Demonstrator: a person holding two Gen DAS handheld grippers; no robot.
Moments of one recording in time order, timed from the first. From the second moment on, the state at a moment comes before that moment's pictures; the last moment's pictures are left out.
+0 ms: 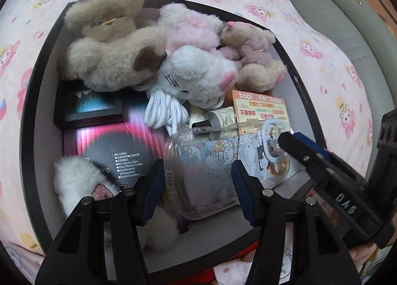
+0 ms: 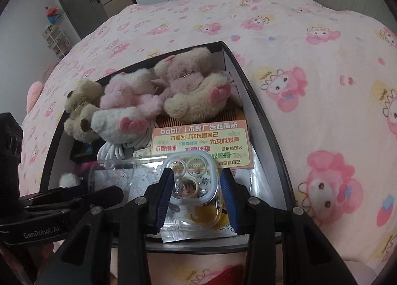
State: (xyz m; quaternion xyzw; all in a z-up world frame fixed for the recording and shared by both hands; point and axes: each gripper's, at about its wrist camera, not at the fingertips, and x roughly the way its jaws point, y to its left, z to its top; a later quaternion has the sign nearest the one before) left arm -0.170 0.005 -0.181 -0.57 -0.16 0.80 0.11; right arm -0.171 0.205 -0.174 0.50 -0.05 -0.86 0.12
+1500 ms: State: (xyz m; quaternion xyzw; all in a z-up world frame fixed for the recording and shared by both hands) left arm -0.178 0.020 -0.197 -0.58 -0.23 0.77 0.14; right arm -0.173 0.194 -0.178 0.50 0.03 -0.86 0.05
